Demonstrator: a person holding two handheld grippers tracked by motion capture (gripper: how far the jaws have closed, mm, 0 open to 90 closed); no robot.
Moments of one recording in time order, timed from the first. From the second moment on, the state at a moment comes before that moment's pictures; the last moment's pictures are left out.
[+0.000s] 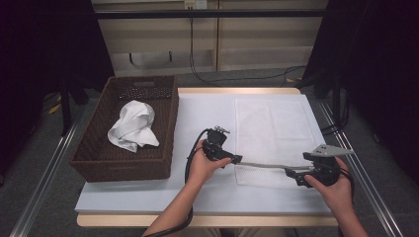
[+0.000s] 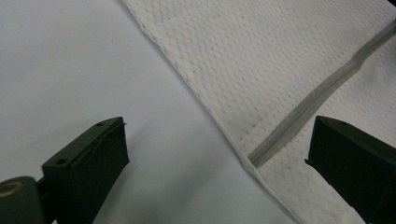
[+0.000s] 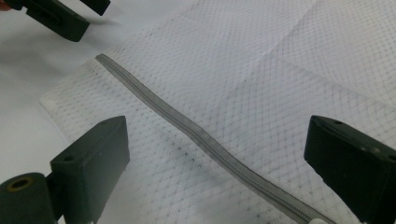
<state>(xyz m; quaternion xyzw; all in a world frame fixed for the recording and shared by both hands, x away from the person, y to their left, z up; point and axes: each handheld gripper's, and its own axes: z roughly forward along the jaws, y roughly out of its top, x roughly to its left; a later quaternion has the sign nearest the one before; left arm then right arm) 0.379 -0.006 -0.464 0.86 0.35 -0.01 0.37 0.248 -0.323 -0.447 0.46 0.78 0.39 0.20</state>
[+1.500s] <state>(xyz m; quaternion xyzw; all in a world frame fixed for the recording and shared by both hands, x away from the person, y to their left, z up) 0.432 -0.052 -0.472 0.83 0.41 -0.01 0.36 0.247 -0.325 -0.442 0.45 0.77 0.40 0.20</state>
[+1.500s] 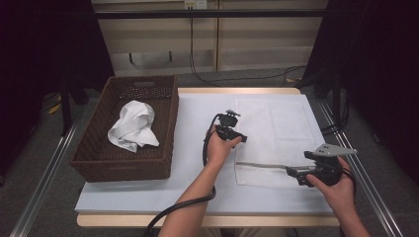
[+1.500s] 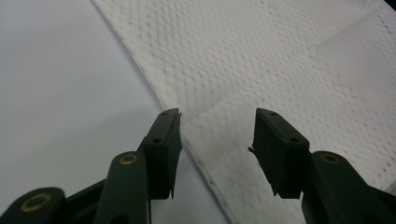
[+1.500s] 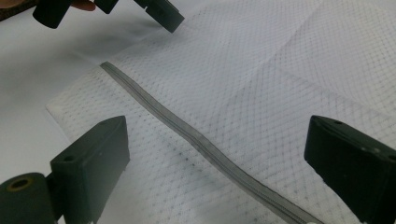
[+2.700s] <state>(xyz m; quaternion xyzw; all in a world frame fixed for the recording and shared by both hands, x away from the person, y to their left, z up) 0.433 -0.051 -0.473 0.81 0.49 -0.04 0.32 0.247 -0.325 -0.439 0.45 0.77 0.40 0.20</state>
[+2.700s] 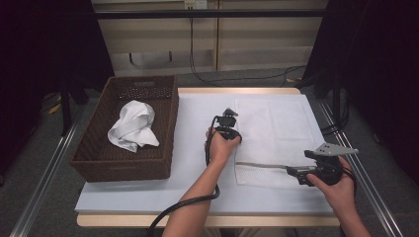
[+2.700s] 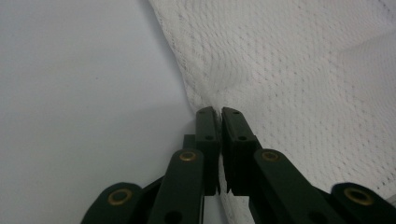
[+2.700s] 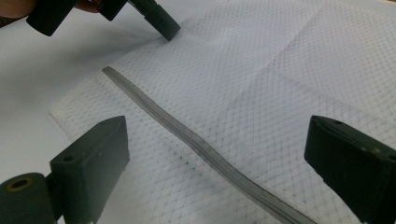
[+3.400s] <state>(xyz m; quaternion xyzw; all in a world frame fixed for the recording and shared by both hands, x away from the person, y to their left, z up) 0.433 -0.035 -0.468 0.80 0.51 -0.06 0.30 0.247 -0.324 -0.439 0.45 0.77 0.40 0.21</state>
